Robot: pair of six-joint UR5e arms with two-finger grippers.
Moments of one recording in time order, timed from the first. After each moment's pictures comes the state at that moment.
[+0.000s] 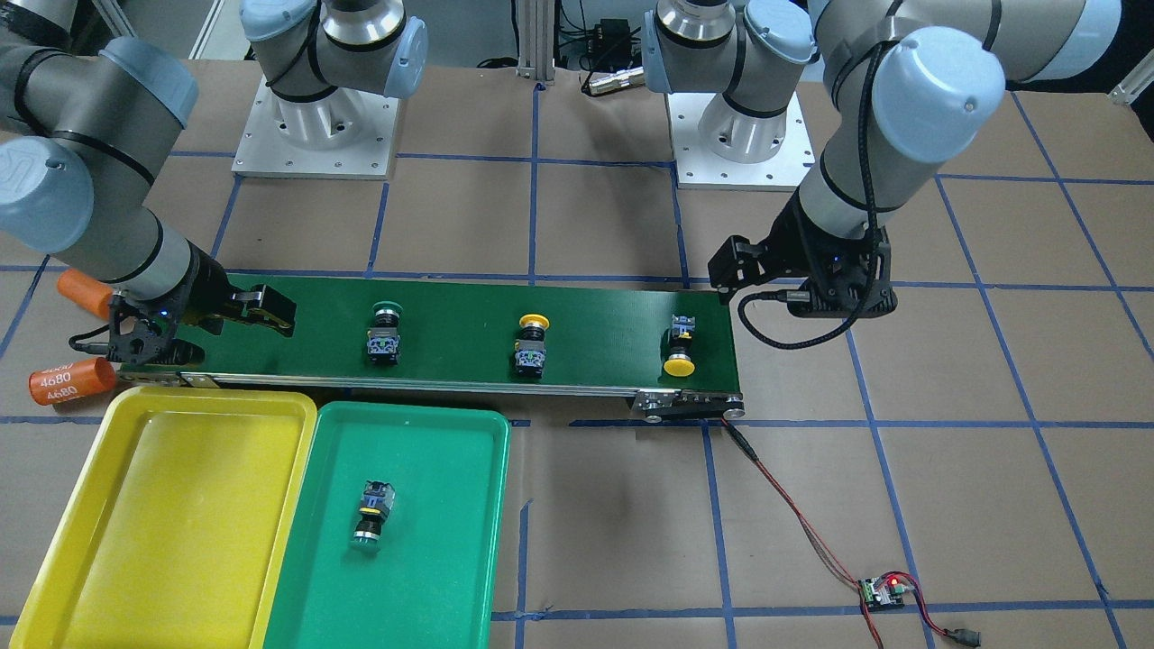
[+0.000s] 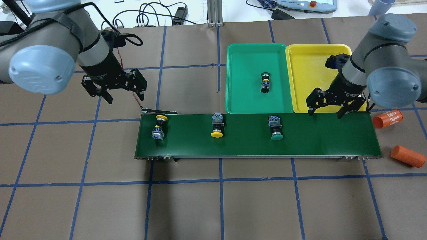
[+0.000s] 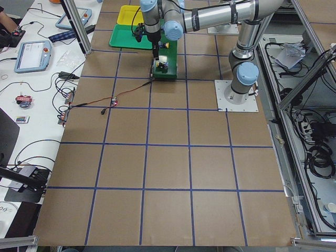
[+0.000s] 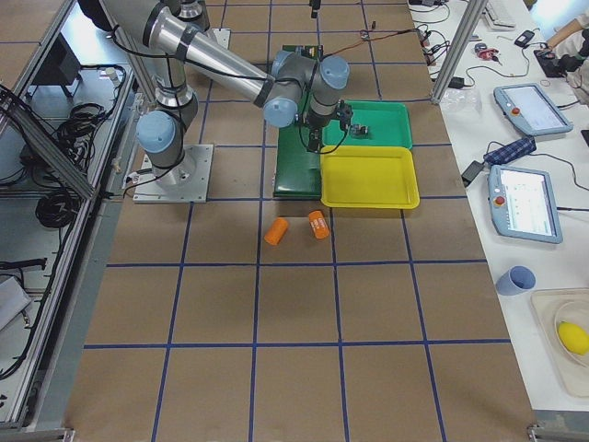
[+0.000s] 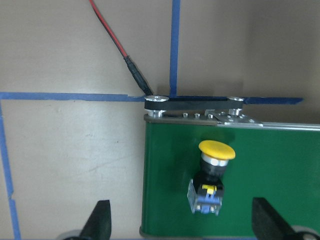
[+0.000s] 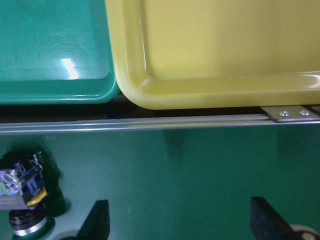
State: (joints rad) left arm -1.52 -1.64 -1.68 -1.48 1.53 0.01; right arm 1.33 -1.42 1.91 -1.88 -1.47 -0.17
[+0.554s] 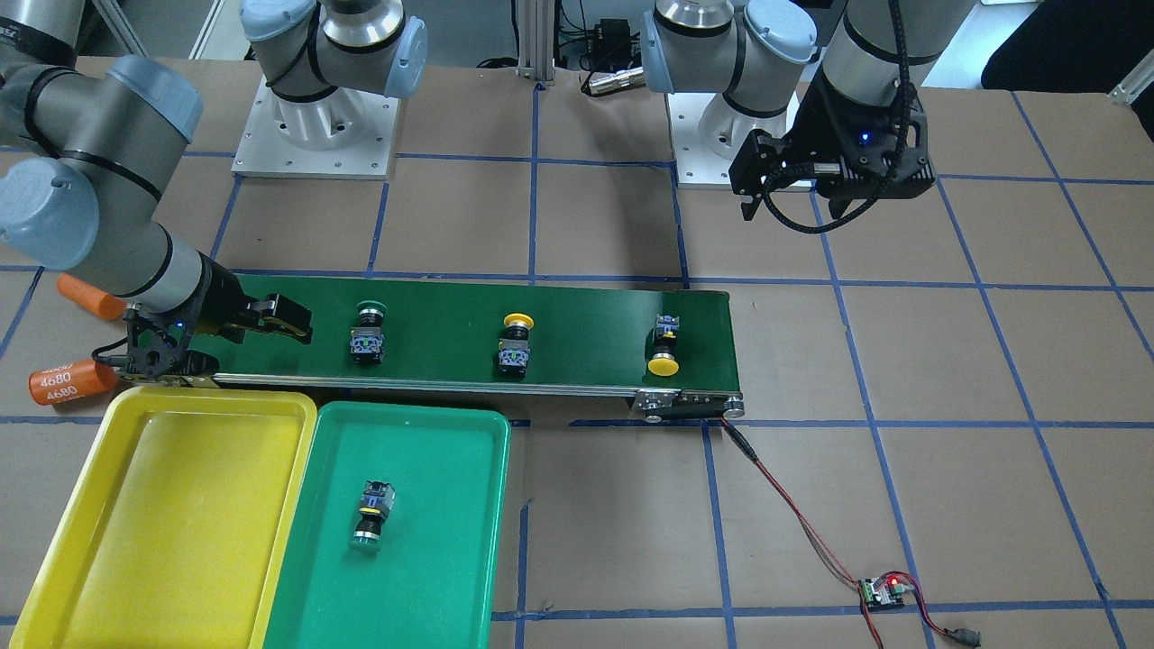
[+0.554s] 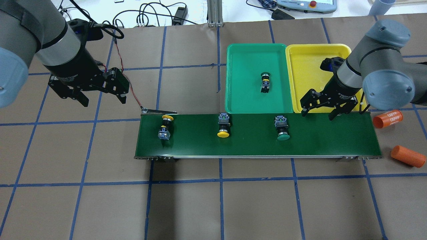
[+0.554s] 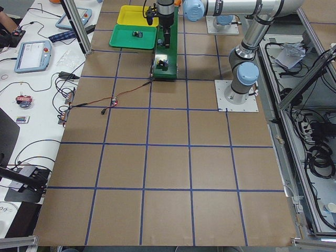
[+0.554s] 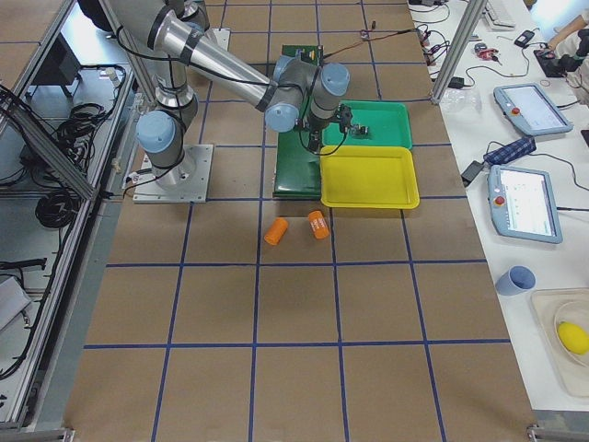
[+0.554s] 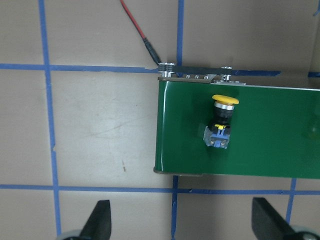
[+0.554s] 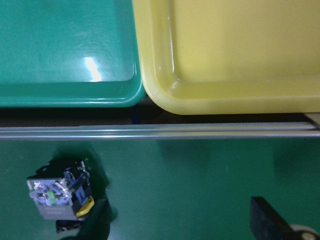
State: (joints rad) left arm -1.52 -1.47 -1.68 -1.60 1.58 0.01; right arm 1.33 -1.40 1.92 -1.89 -1.39 -0.17
